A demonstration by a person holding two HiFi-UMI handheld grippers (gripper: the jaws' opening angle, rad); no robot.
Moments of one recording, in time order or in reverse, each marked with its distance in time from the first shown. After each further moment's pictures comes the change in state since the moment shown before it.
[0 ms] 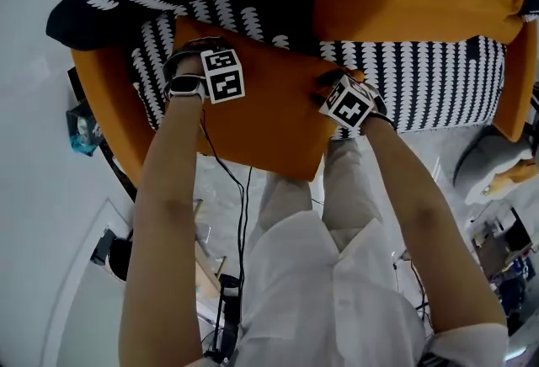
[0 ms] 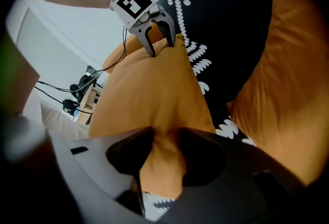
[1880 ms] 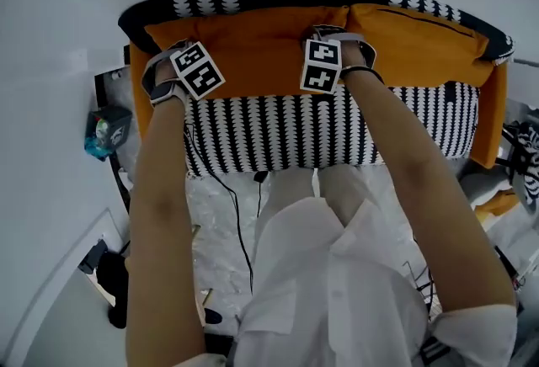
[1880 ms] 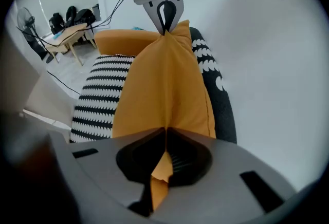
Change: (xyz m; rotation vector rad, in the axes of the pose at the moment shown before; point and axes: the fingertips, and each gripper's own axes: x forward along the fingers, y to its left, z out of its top) left arm -0.204 0.071 -0.164 -0.429 -0.065 0.402; right arm -0.126 -0.055 0.268 -0.722 0.114 -0.489
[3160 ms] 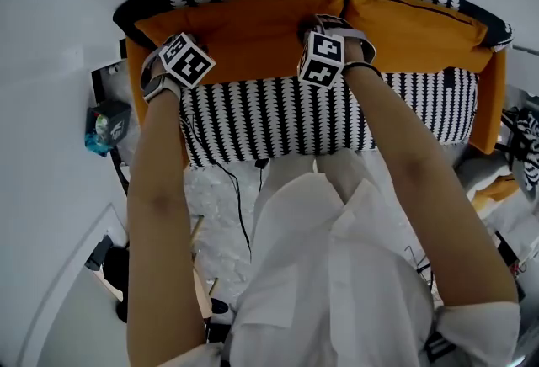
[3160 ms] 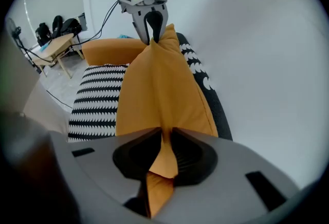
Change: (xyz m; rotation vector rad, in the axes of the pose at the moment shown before) left arm 0.001 0.002 -0.002 -0.230 -0.092 -0.077; right arm -0.011 -0.010 0.002 0.125 -0.040 -0.098
